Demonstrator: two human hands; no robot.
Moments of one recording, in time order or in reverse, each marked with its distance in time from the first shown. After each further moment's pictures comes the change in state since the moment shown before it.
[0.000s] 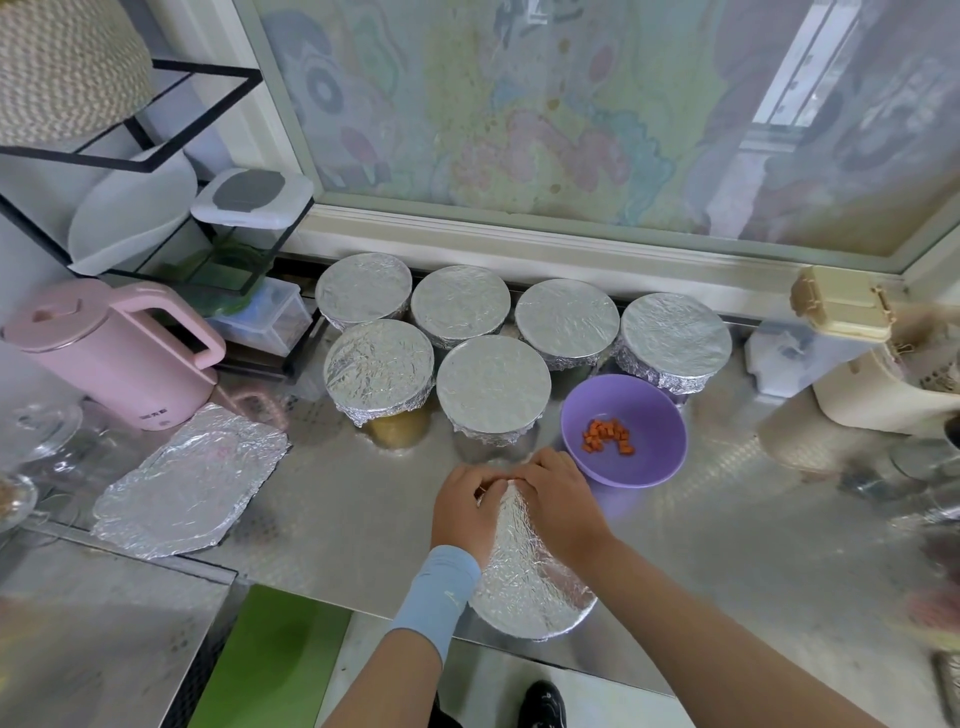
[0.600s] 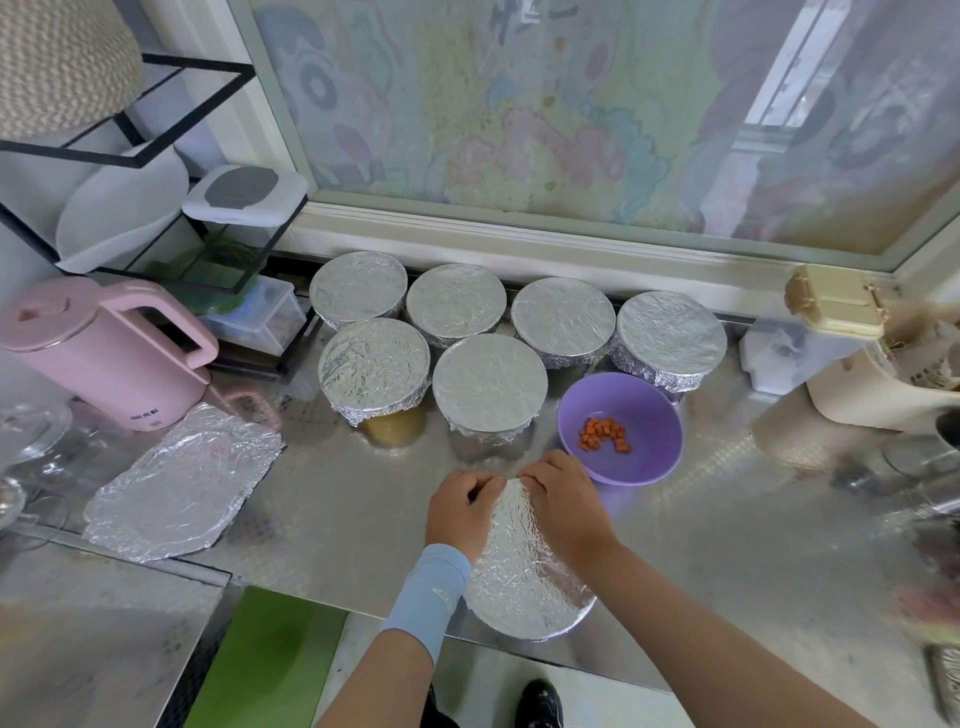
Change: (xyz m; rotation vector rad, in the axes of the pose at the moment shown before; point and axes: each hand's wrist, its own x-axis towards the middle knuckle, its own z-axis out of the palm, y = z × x) left_hand 0.002 -0.005 -0.002 -0.006 -0.021 -0.153; right_hand -0.007 0.003 -0.004 0.023 0.058 0.095
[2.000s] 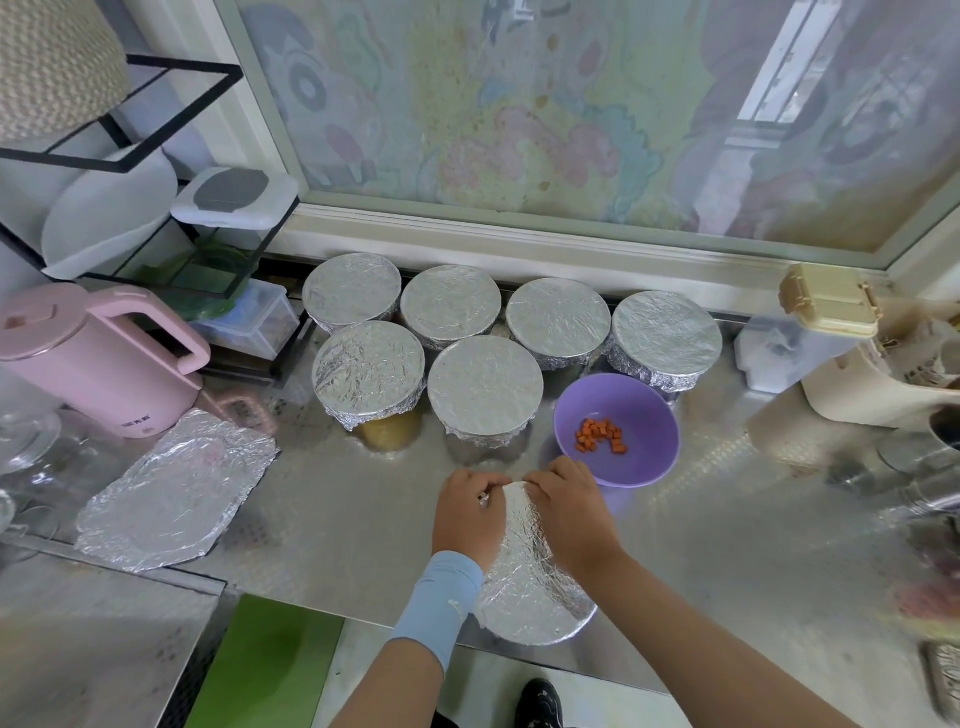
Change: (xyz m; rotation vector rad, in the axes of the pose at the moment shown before) left_hand -0.005 0.012 0.009 0.076 0.020 0.089; right_hand -0.009 0.007 -0.001 -0.078 0.067 -0.019
